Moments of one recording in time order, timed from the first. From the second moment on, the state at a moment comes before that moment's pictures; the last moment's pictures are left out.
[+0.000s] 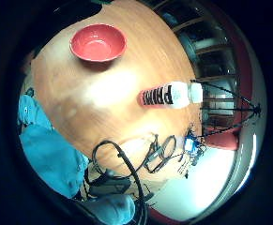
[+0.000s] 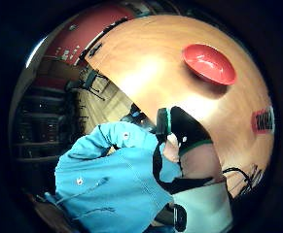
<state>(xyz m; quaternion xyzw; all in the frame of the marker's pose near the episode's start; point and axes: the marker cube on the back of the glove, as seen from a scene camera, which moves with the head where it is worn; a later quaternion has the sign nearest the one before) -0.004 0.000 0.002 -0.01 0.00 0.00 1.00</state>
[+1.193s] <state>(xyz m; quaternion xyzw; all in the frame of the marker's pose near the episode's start) 0.051 0.054 -0.011 0.04 0.04 0.11 0.99</state>
